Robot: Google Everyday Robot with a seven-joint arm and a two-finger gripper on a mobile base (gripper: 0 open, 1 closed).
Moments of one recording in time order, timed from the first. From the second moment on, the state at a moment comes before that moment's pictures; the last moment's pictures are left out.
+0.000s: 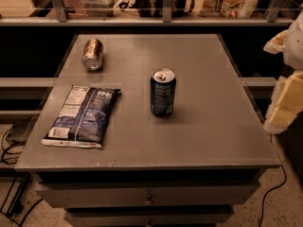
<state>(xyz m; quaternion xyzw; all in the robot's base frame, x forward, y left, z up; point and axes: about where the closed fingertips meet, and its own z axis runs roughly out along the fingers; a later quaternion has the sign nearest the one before) 0.438 -0.217 0.976 -0.60 0.78 -0.03 0.16</state>
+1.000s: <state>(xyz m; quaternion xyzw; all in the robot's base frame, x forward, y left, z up) 0.463 -0.166 0.960 -0.64 0.72 0.09 0.25</state>
